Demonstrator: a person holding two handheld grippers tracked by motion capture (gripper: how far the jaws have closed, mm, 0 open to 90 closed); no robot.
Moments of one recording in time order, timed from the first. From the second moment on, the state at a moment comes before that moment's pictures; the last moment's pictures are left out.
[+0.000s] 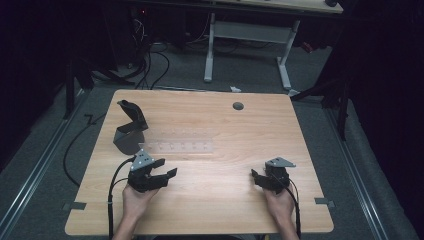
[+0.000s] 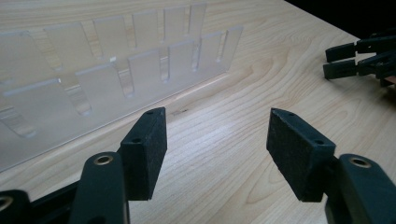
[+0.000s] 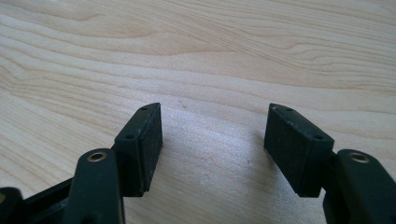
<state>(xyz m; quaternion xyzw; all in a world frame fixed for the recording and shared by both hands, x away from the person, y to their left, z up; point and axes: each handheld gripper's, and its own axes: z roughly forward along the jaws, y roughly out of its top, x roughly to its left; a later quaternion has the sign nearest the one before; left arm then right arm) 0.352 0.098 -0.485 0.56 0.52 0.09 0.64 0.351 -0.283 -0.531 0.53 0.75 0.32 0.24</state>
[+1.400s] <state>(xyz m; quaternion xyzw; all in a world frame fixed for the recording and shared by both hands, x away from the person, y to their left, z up) 0.375 0.078 -0.533 0.60 0.53 0.16 0.58 0.351 -0.283 -0.531 0.53 0.75 0.32 0.24</state>
